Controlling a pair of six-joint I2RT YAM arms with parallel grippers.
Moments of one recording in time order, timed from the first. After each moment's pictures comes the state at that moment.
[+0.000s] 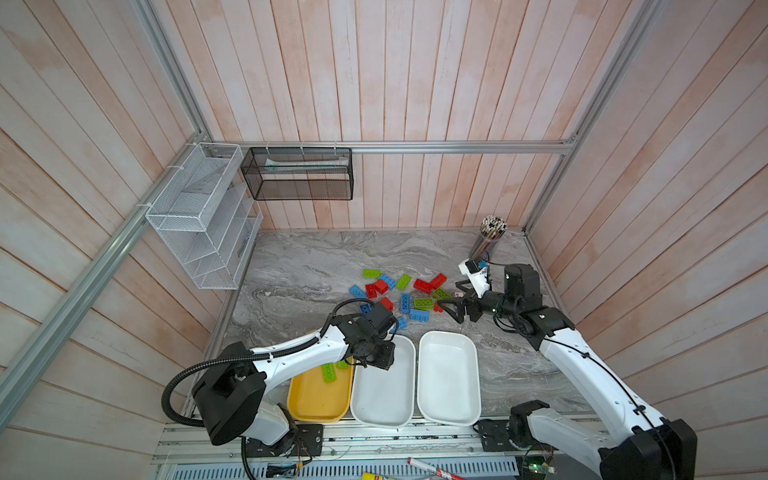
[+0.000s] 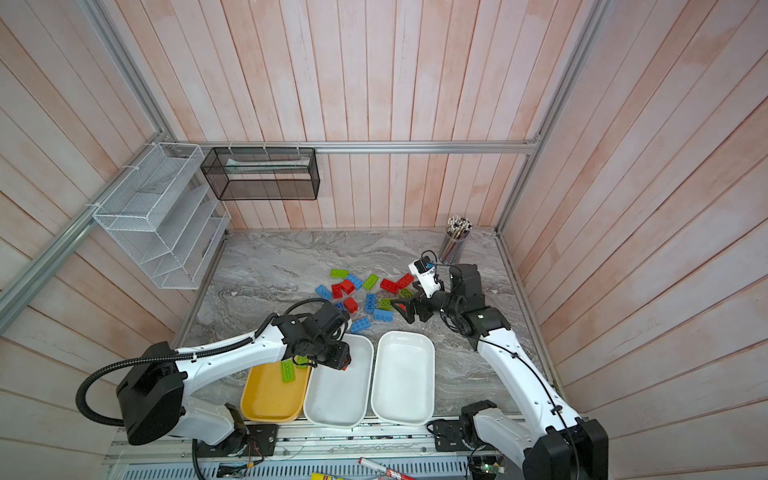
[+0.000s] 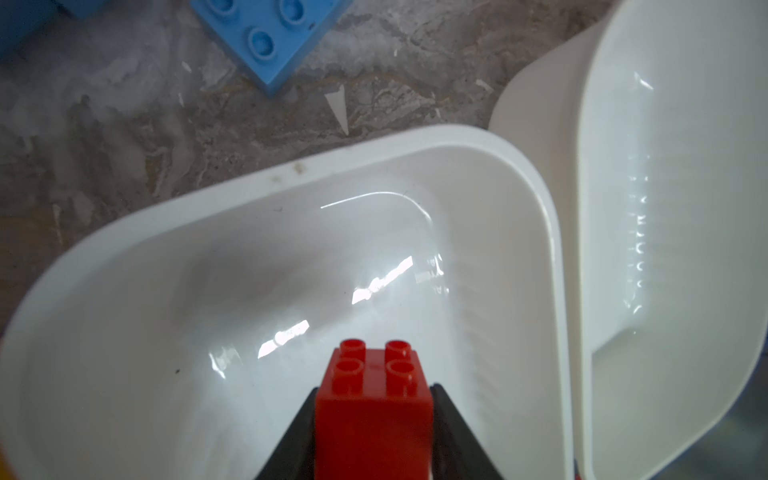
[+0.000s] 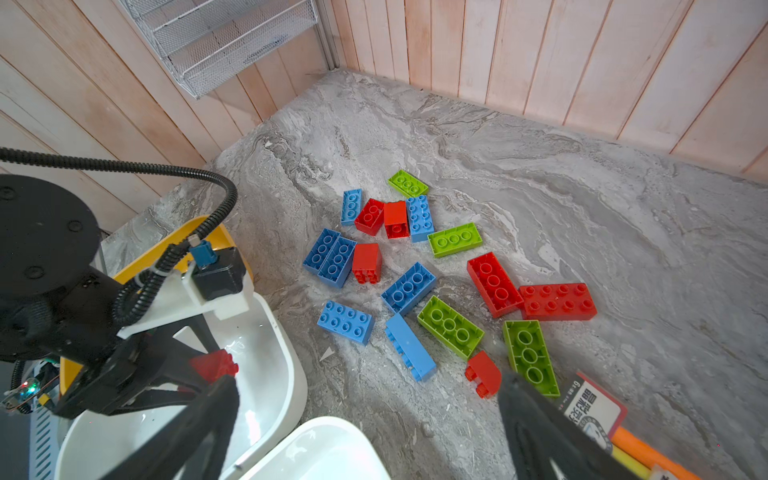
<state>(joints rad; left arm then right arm) -0.88 1.49 0.94 -0.66 0.17 -0.53 0.28 1.06 0.85 -0.34 -0.61 -0.08</state>
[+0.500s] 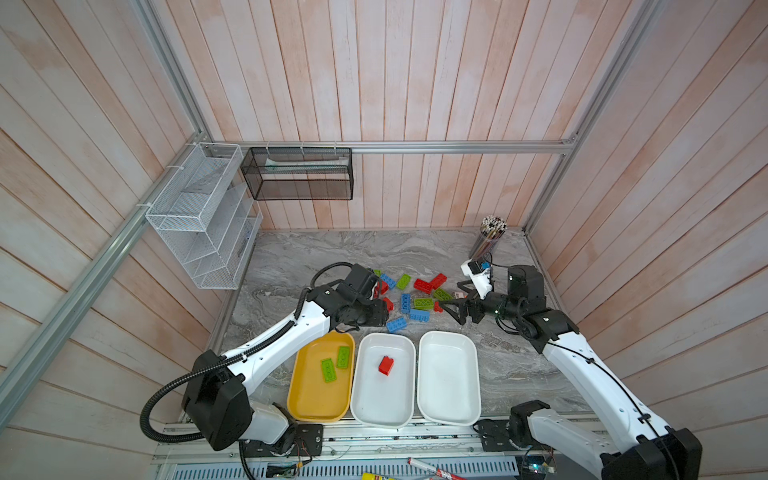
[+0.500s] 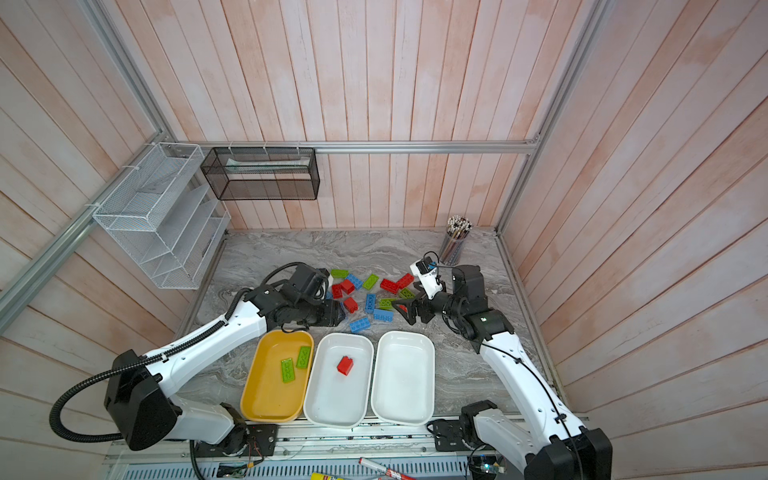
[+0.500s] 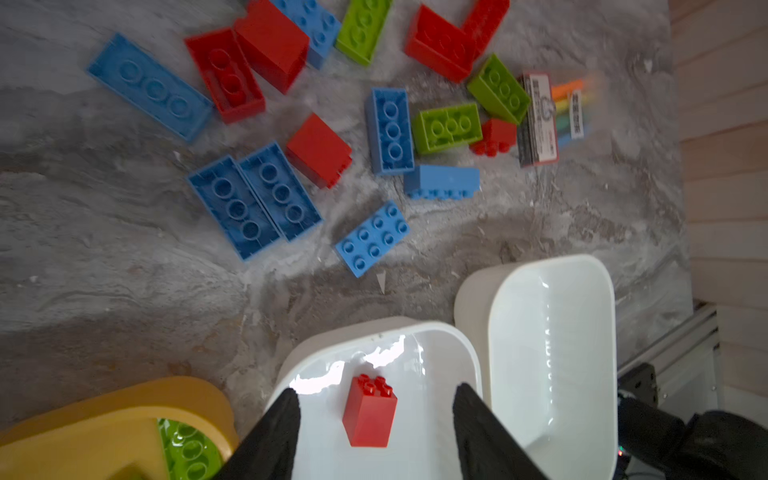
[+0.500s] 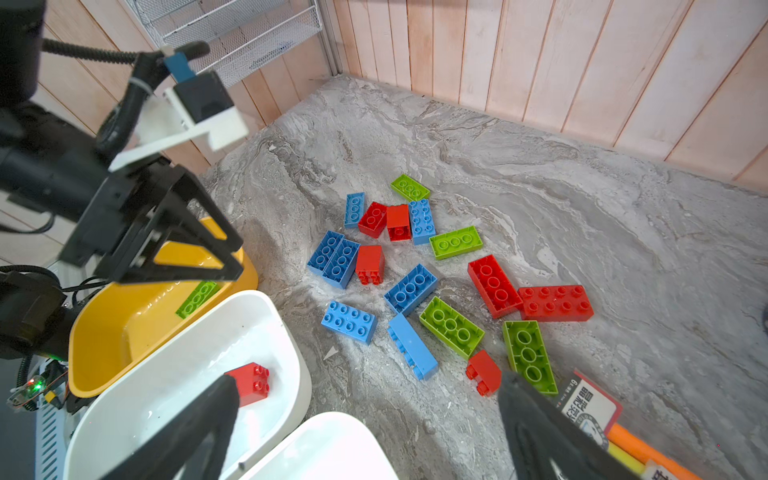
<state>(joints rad) -0.62 1.45 1.19 -0.72 0.11 -0.55 0.28 1.03 0.85 -0.36 -0.62 -0.08</state>
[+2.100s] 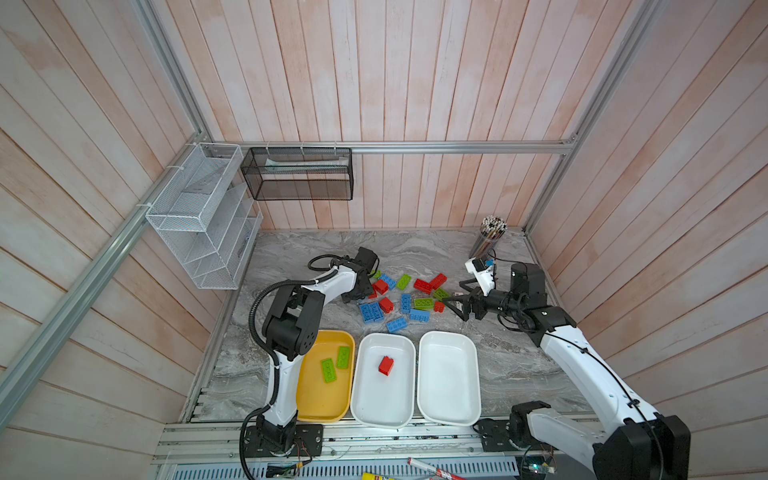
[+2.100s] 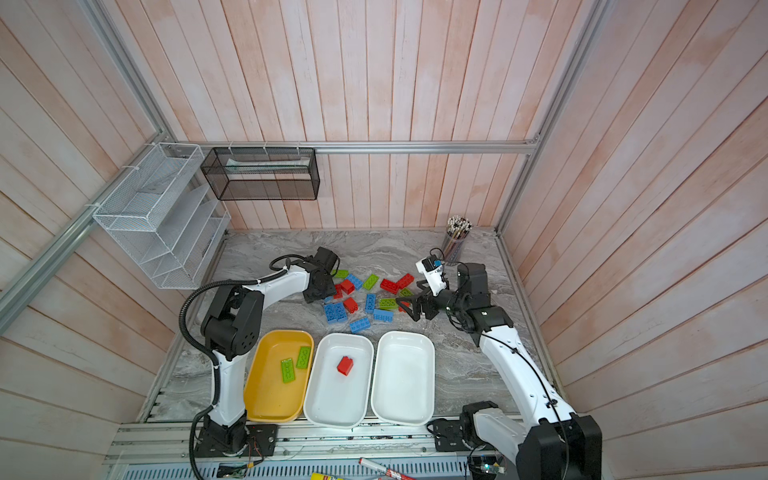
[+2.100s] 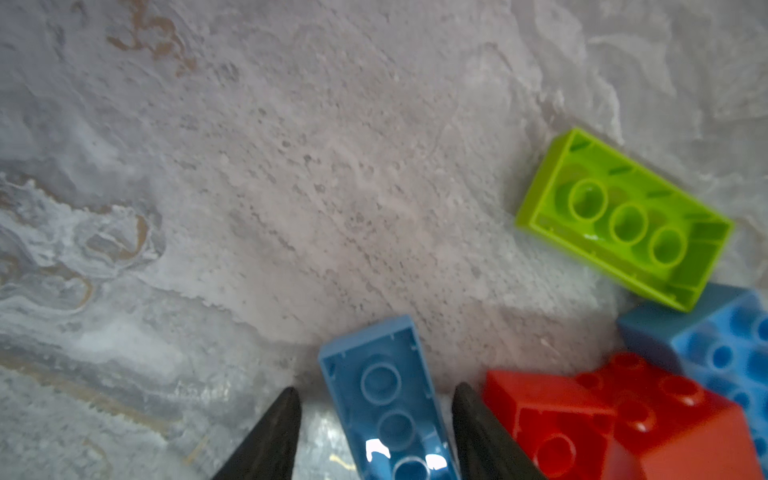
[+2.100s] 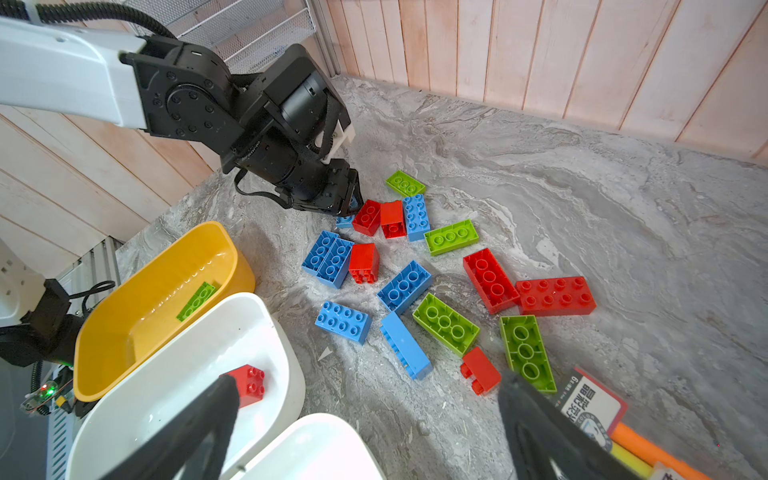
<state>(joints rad) -0.46 2.11 1.52 -0.64 -0.22 -0.77 0.19 1.09 0.83 -0.32 -0.72 -0.10</state>
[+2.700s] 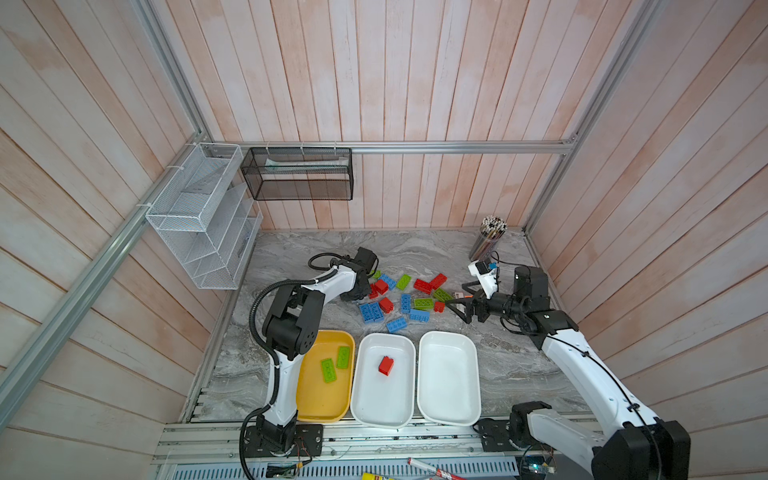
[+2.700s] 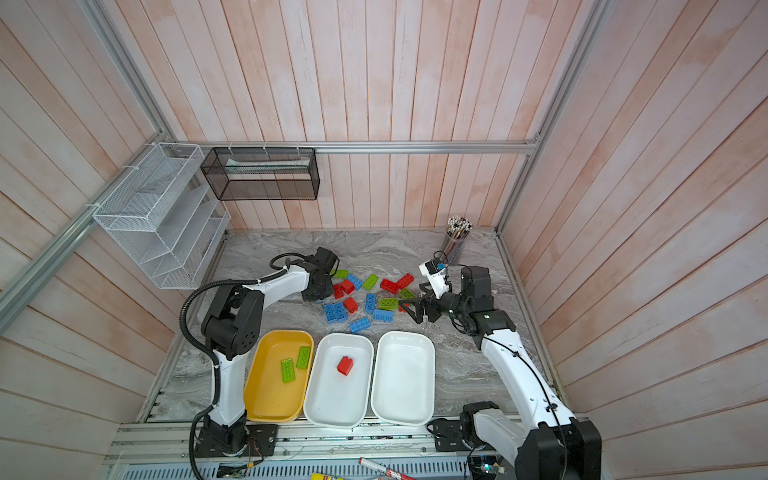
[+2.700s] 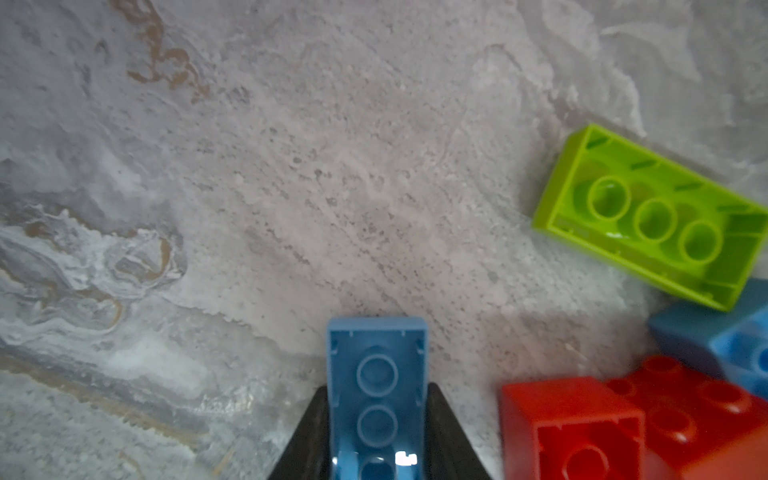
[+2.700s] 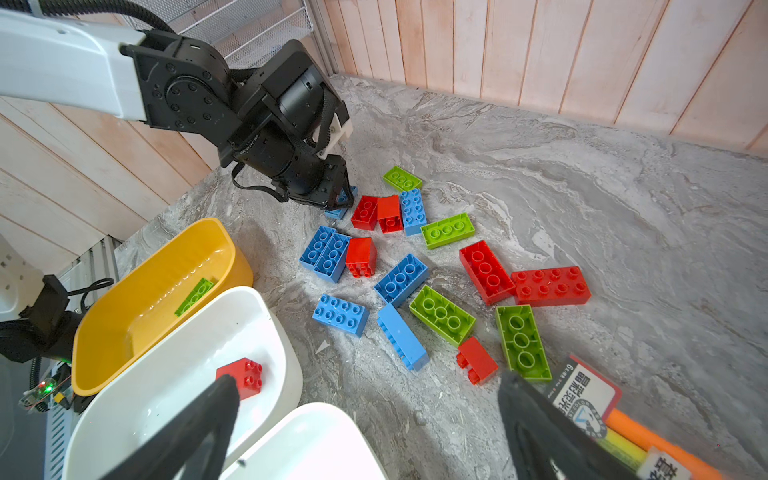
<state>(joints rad) -0.45 2.12 1.53 -0.65 -0.24 -0.68 0.16 1.07 0.80 -0.32 -0.74 -0.11</state>
